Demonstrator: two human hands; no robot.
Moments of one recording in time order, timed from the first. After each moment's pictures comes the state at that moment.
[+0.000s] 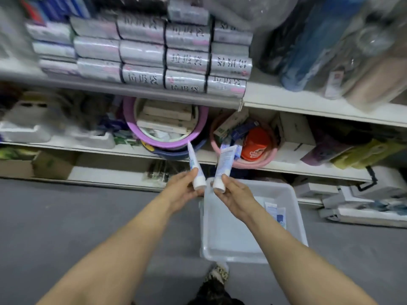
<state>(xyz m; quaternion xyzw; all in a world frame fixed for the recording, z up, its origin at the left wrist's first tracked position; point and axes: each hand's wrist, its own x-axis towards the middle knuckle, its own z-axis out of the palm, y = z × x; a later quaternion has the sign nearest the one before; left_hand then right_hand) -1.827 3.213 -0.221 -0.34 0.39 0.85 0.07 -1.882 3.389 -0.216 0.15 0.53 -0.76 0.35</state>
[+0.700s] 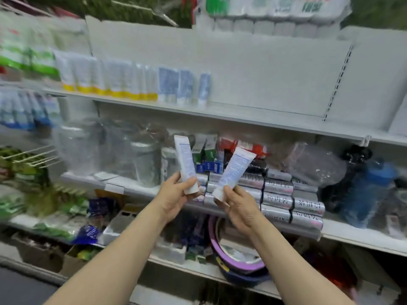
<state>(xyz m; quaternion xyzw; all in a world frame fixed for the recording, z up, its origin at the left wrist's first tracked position) -1.699 2.893 0.062 -0.11 0.51 0.83 -0.21 -1.788 3.058 0.050 -0.18 0.47 -0.81 0.28</state>
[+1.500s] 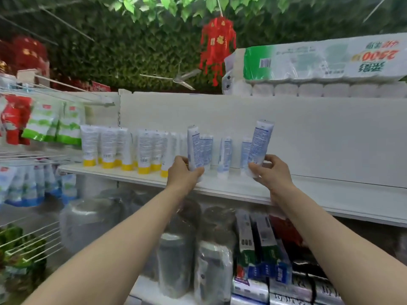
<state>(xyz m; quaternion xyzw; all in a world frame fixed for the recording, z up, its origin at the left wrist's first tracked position) -1.827 2.633 0.258 -0.23 0.76 0.43 -0.42 -1.972 2.814 0.266 -0.26 0.65 -0.71 -0.05</state>
